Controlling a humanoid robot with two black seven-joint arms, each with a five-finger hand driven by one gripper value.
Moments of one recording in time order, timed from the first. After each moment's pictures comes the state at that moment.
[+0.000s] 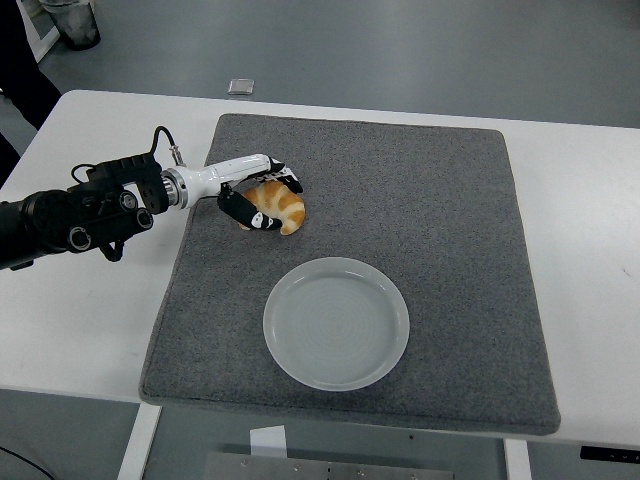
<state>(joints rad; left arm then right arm) -1.10 0.42 0.14 -0.83 0.82 0.02 -0.40 0.07 0.00 -0.16 0.15 0.08 -0.19 -0.03</state>
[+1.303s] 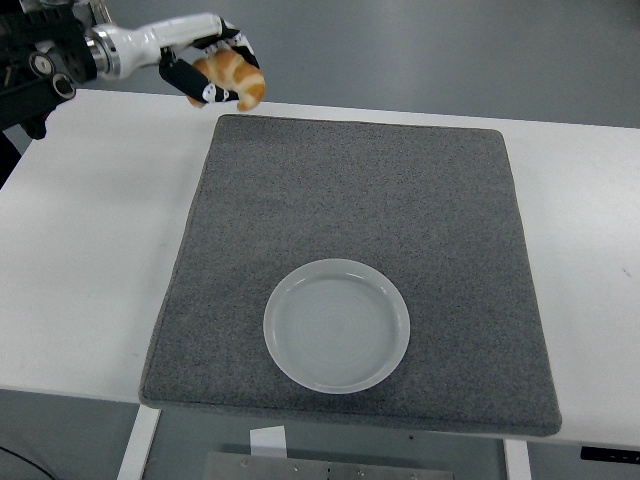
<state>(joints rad) -1.48 0.64 0.14 -0.86 0.82 -0.14 -0.40 0.07 0.00 -0.16 0.15 0.08 -0.19 -0.03</state>
